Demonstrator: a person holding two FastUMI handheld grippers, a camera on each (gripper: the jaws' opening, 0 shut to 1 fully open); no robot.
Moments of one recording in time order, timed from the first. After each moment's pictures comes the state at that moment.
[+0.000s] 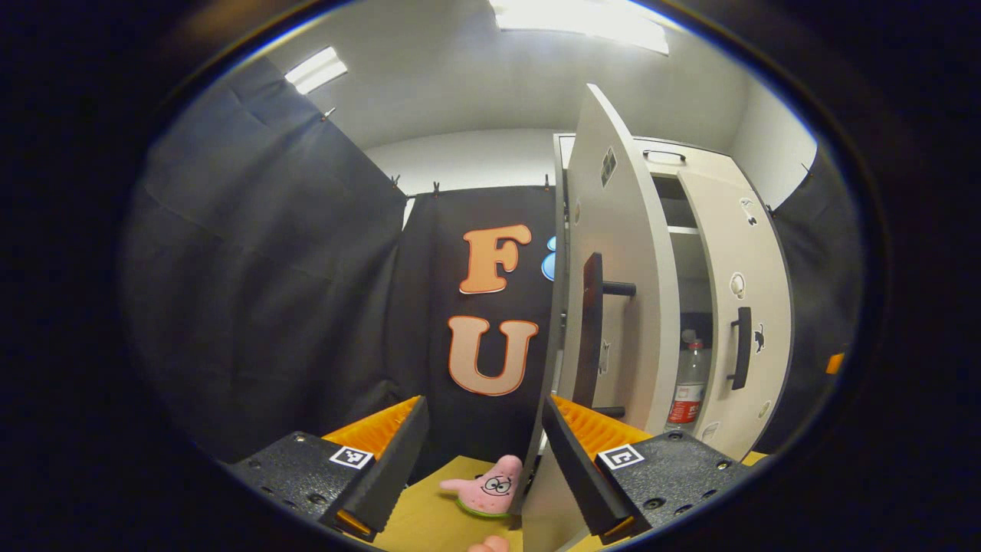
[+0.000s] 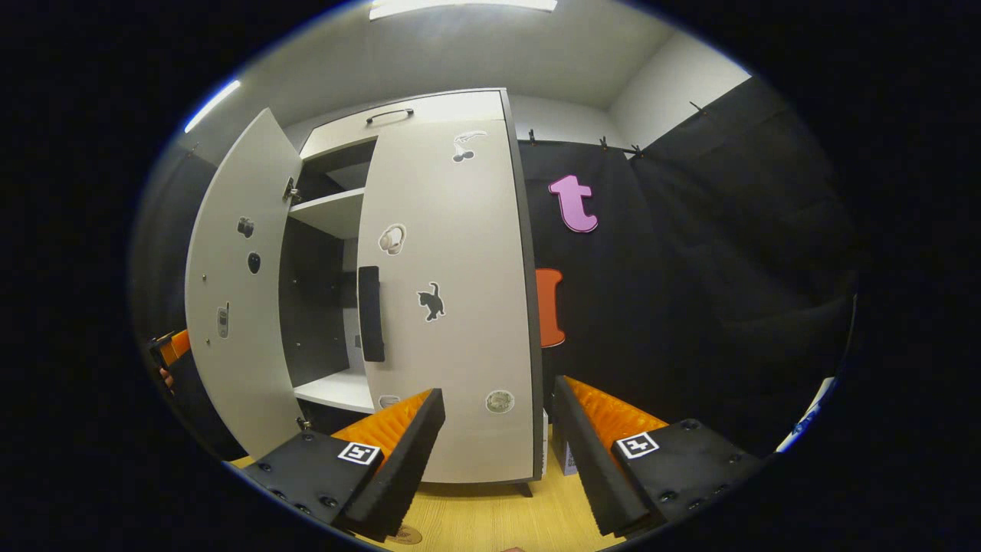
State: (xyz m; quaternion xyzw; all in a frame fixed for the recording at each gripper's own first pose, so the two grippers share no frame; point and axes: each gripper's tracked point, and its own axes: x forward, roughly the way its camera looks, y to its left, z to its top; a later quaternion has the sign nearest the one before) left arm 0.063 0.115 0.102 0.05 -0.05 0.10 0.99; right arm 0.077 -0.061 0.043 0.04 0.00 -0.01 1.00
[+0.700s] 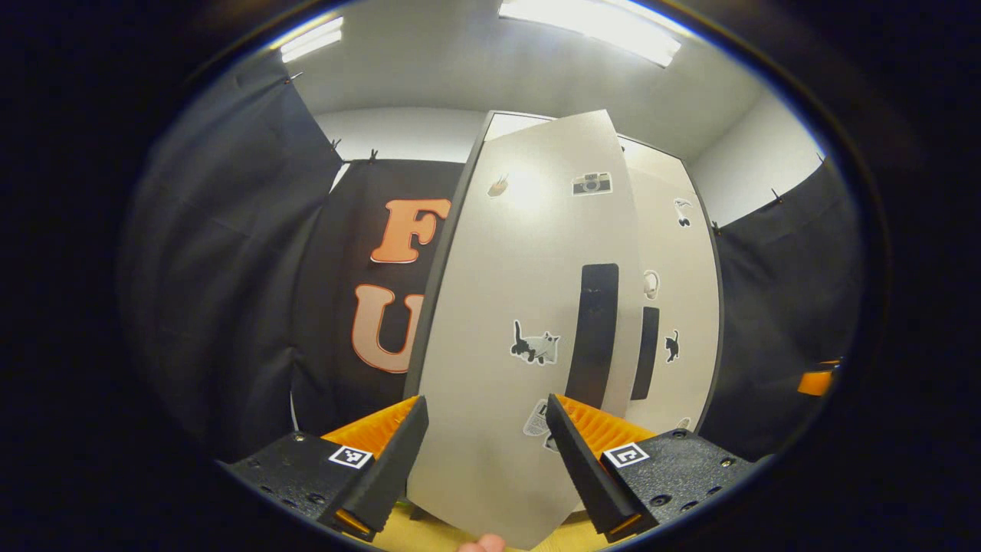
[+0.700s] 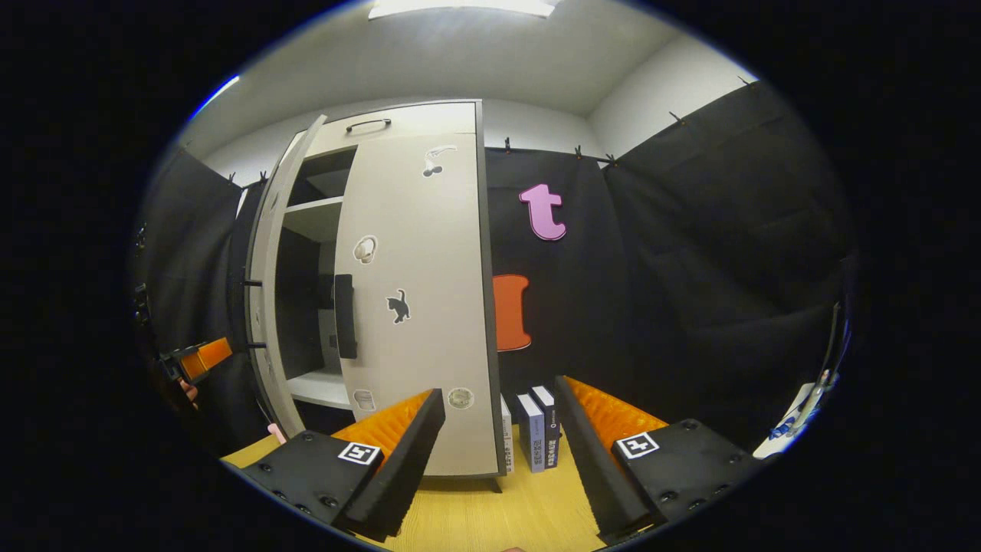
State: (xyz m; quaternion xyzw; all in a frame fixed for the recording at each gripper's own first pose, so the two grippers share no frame) left arm 0.113 -0.003 0.064 -0.01 -0.02 -0.02 1.00; right arm 0.046 -0.099 0.050 0.03 0.00 -0.07 1.00
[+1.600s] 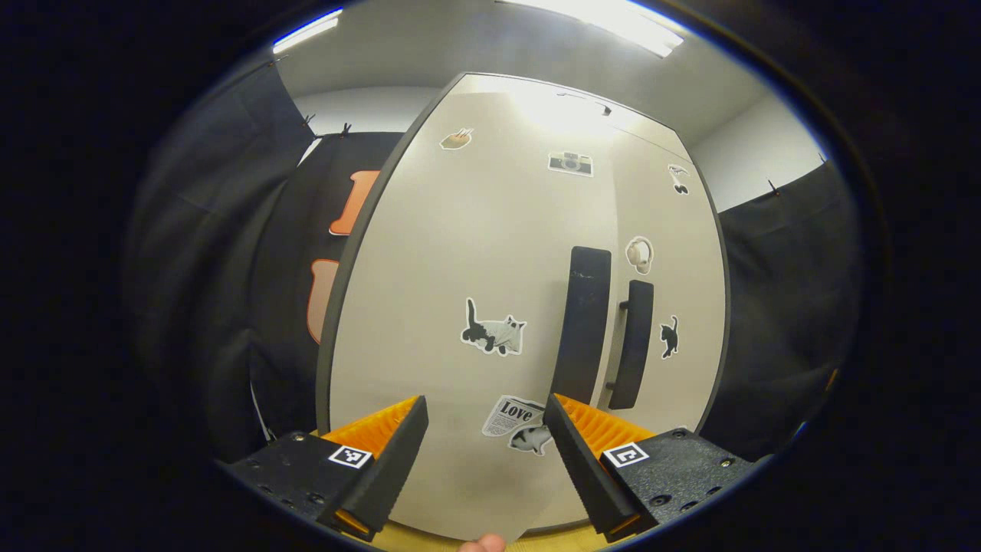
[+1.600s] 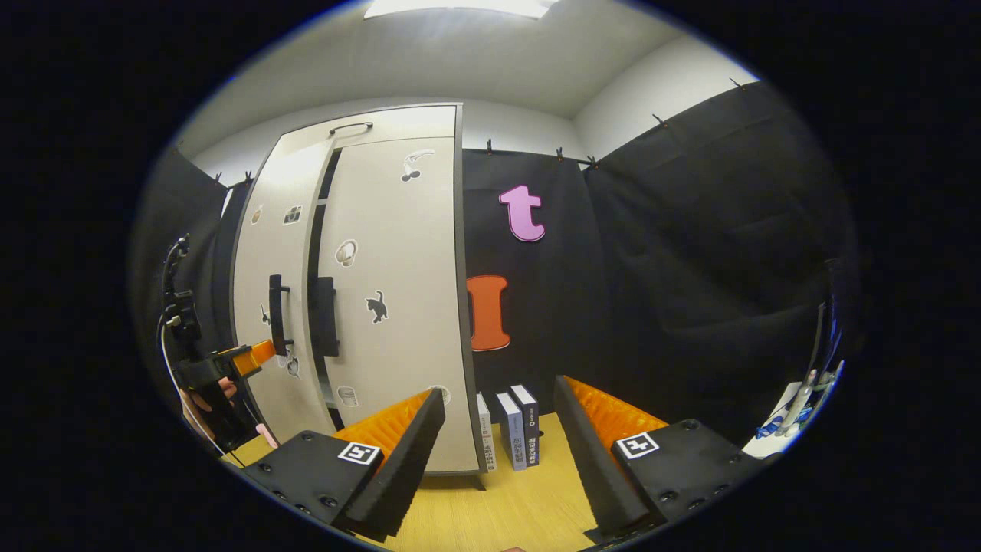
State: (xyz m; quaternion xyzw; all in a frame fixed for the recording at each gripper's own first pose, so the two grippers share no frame) left arm 0.190 -0.062 0.025 -0.01 0.01 -0.05 1.00; right arm 0.024 -0.118 0.052 0.03 0.00 -0.10 0.99
